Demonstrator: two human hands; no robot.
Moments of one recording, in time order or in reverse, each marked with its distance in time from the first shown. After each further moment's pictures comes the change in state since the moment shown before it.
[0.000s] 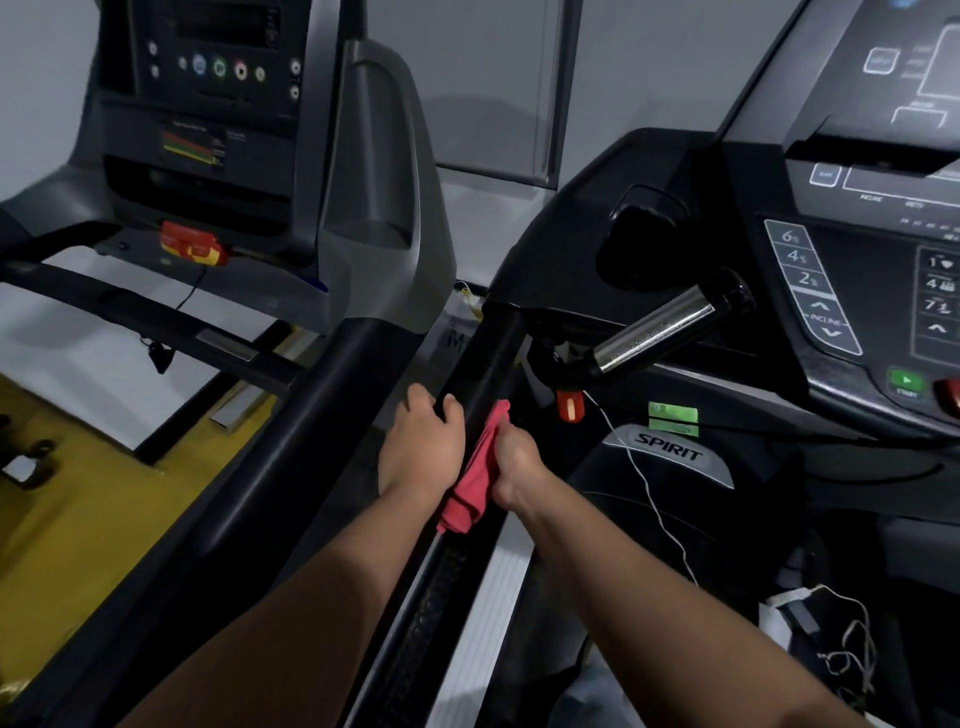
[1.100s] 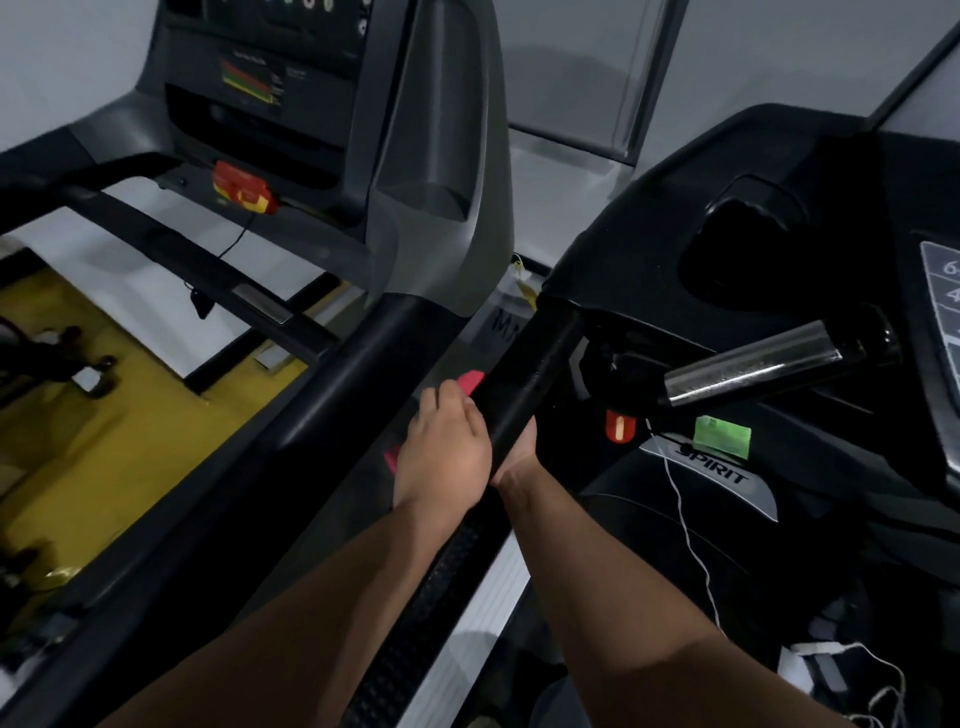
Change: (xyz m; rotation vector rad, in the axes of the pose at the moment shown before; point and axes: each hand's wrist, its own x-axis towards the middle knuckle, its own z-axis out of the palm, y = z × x) left_hand 0.002 -0.004 0.003 -0.018 0.068 0.032; right_hand 0.056 0.006 0.028 0.301 -0.266 0.133
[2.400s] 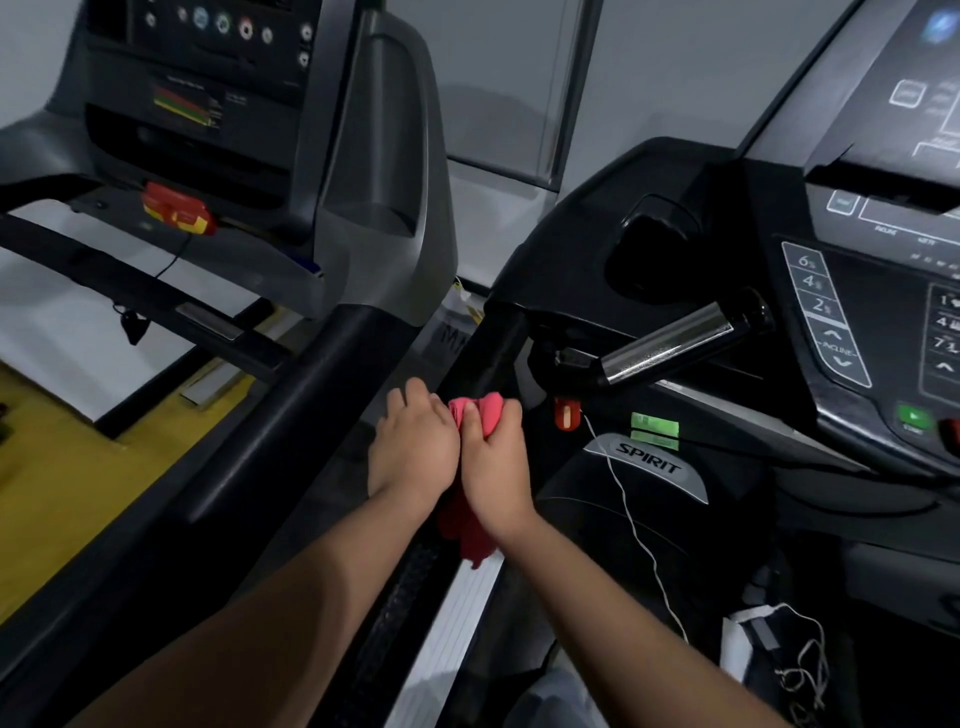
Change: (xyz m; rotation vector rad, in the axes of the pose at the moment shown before) left_hand 0.003 0.000 0.004 0.027 -0.019 0.003; right_hand -0.085 0.012 0.003 -0.977 0.292 -0.819
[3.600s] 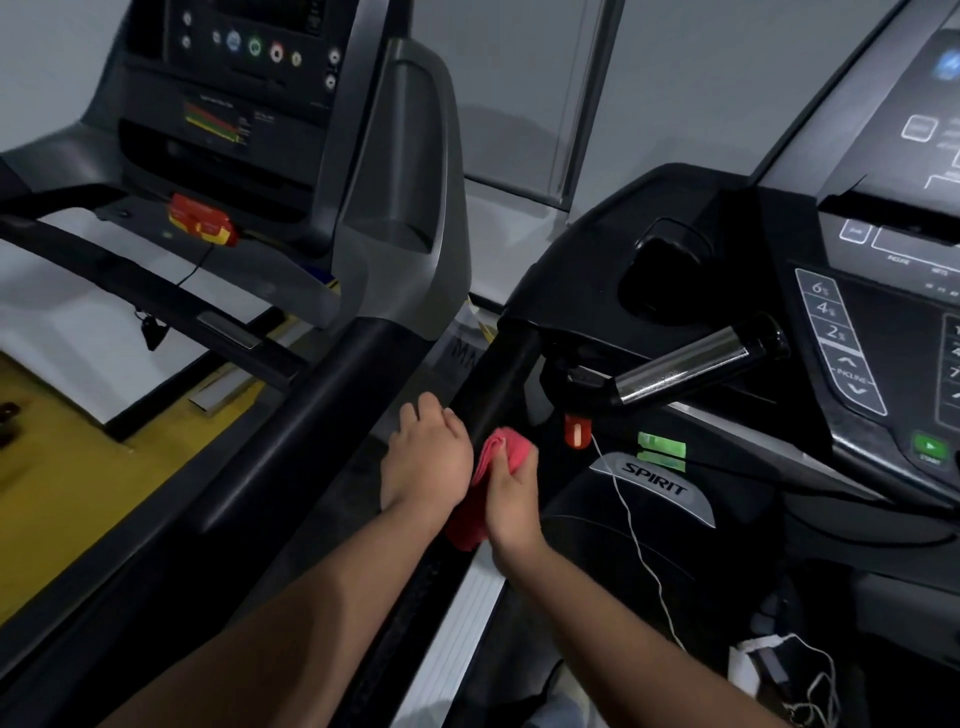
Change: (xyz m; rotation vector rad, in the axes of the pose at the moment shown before) left_hand -0.002 0.000 -0.001 0.013 0.015 0.003; right_hand -0.001 0.033 0.004 0.241 0.014 0.184
